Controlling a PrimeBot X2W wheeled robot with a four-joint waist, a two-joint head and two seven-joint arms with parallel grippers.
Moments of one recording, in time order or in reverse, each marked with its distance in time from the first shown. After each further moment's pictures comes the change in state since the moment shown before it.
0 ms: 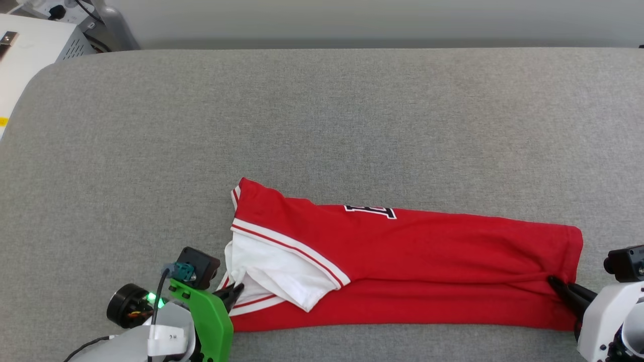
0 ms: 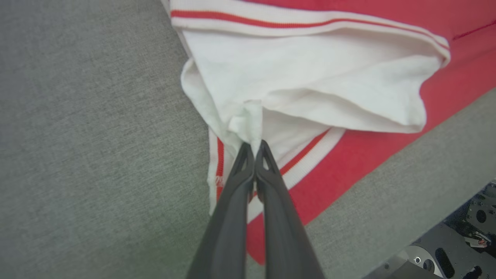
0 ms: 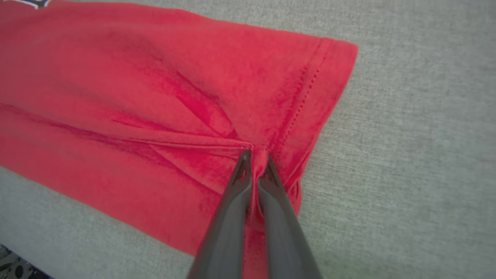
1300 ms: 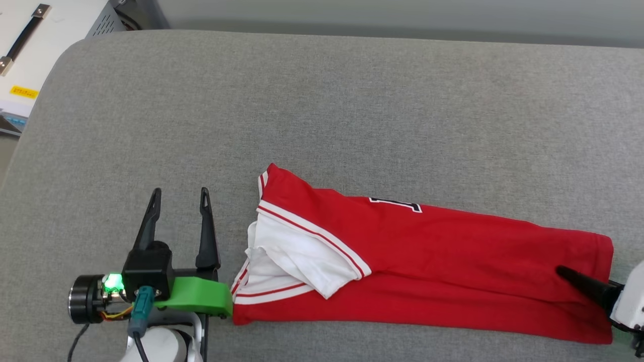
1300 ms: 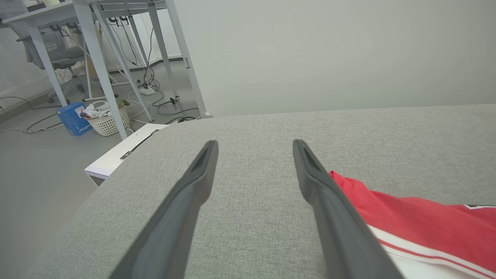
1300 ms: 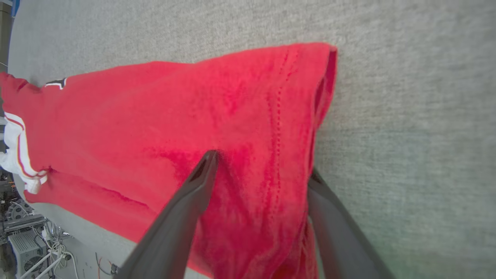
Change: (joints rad) left arm 0.299 -0.300 0.600 -0.142 0.553 0.335 -0.374; right arm -0.022 0.008 -0.169 0.038 0.369 0.000 0.356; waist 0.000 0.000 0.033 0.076
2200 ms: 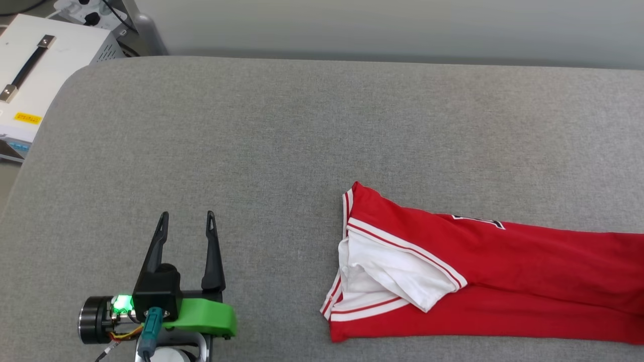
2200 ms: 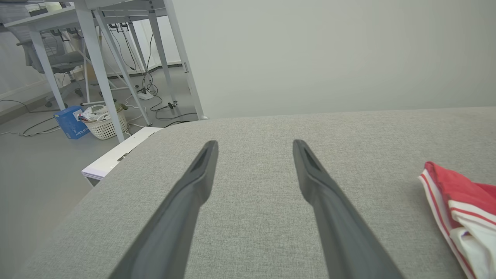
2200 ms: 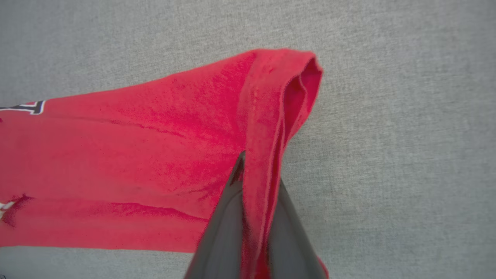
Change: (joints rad) left arm 0.132 -0.227 0.247 0.065 0.242 -0.230 0.000; right arm -0.074 -0.193 0.001 0.179 -0.018 0.000 0.013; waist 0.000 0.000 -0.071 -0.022
